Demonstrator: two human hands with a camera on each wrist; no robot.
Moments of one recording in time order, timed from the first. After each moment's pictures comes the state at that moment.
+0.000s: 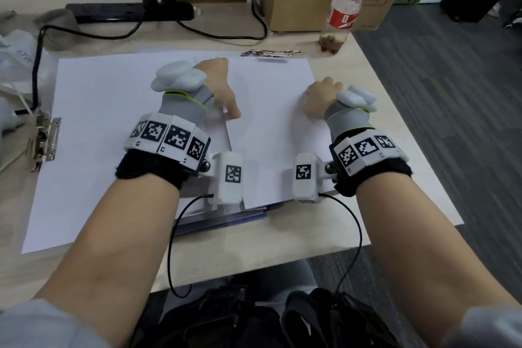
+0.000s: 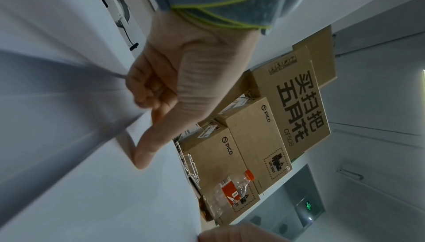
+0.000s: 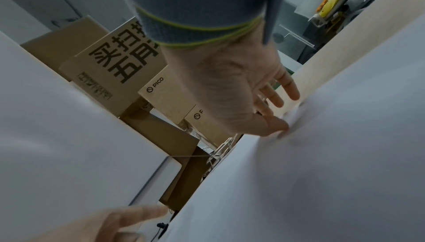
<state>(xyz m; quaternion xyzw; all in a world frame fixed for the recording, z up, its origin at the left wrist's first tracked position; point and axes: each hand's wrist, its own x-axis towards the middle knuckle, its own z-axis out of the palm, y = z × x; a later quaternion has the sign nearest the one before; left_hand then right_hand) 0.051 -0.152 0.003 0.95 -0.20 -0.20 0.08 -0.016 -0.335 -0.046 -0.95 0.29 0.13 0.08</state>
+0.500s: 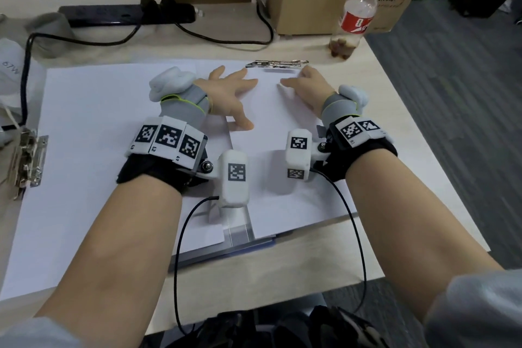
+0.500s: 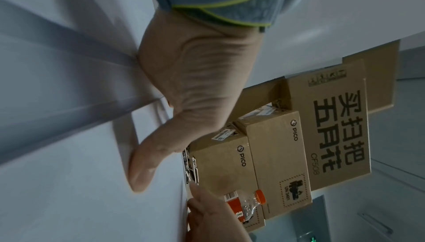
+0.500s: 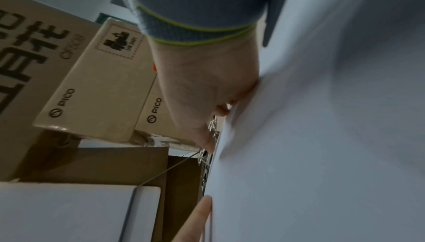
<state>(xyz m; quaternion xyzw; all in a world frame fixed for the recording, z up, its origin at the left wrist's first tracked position) 0.096 -0.154 -0.026 0.91 -0.30 -0.29 0.05 0.047 -0.340 -0.061 -0.80 0.33 0.01 0.50</state>
